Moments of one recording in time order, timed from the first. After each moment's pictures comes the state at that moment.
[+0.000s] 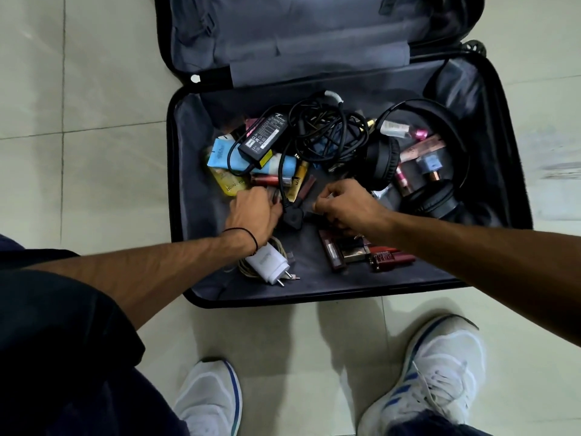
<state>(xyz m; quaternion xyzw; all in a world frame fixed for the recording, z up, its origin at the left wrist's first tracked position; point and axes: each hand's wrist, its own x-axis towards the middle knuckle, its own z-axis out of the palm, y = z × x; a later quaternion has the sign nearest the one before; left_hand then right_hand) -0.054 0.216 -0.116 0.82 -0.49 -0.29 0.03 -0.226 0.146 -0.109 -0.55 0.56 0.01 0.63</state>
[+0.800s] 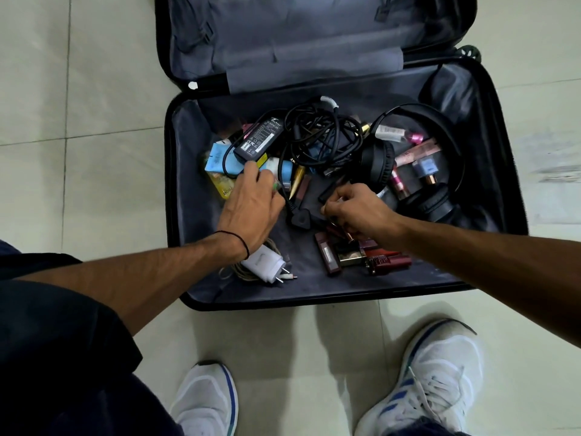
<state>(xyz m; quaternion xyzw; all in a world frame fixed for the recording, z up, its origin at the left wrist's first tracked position) -0.053 0.211 -0.116 0.73 -0.66 -0.14 0.11 -0.247 0.141 -0.114 -0.53 0.56 -0.01 0.64</state>
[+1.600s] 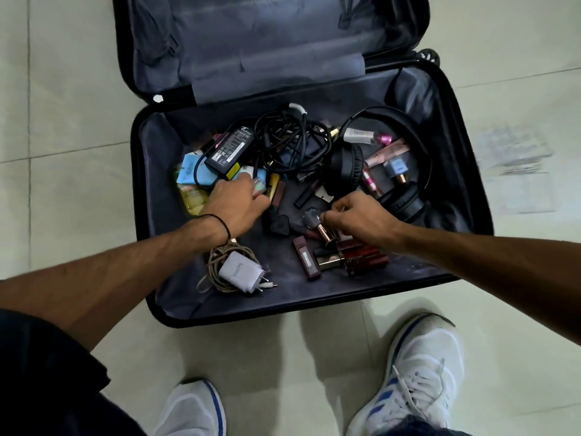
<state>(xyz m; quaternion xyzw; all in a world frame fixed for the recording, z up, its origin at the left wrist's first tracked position) -0.063 0.176 -0.092 0.76 -0.58 -0.30 0.00 -0.289 0.138 -0.110 -0.64 0.56 0.05 0.53</state>
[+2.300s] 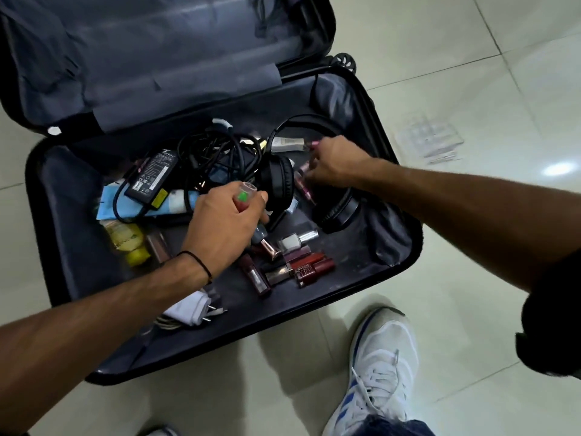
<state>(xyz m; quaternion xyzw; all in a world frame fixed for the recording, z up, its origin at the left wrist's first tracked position) -0.144 0.166 -0.070 0.70 -0.52 -0.41 0.27 -0.330 0.041 -0.094 -0.72 0.61 0.15 0.30</state>
